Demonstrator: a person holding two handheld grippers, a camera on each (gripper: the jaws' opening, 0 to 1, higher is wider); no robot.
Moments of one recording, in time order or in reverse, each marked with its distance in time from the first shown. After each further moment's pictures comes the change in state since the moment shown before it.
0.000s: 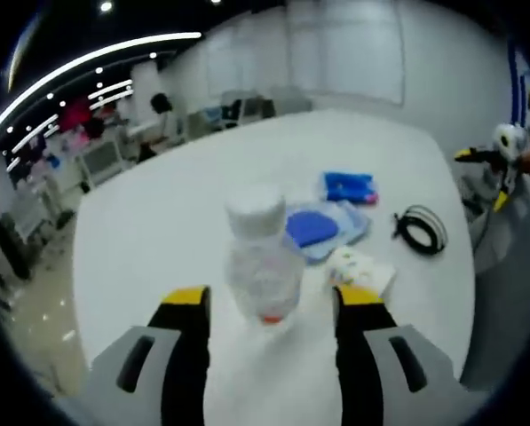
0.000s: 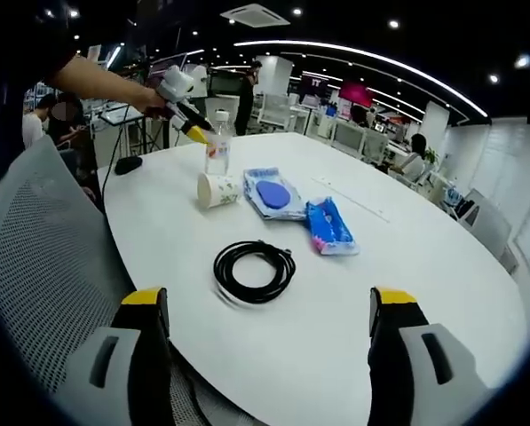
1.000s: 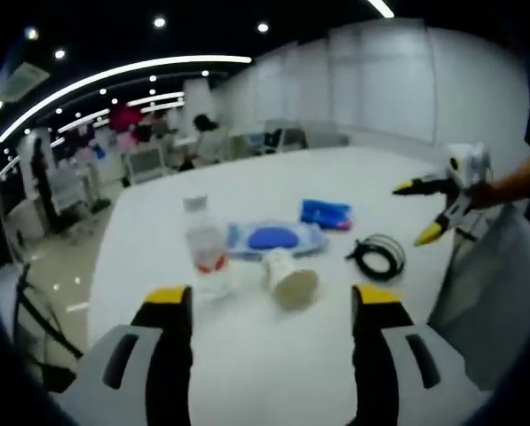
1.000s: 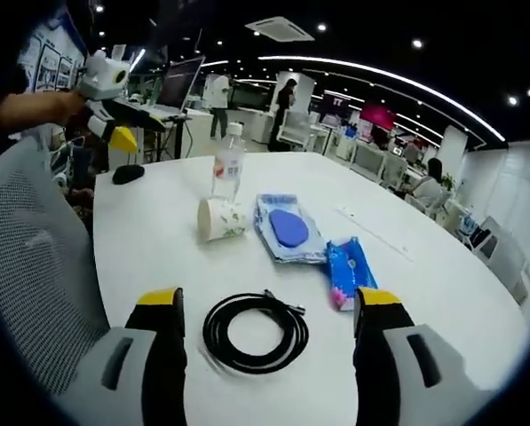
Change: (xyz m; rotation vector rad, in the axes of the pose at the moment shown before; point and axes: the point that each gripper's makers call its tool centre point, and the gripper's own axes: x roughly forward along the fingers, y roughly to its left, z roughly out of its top) left arm -0.085 -0.120 -0.007 -0.131 -0.126 0.195; right arm 0.086 0.006 0.045 -0.055 -0.082 0.061
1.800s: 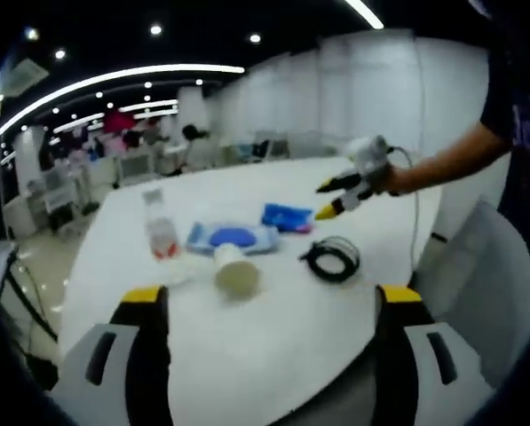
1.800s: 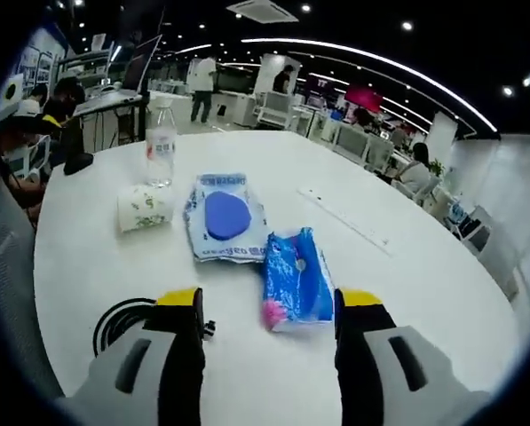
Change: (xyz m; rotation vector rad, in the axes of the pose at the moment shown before) left arm -0.026 -0.065 -0.014 -0.044 -0.062 -0.047; right arm 0.067 -0.106 -0.015 -0.037 0.083 -0.068
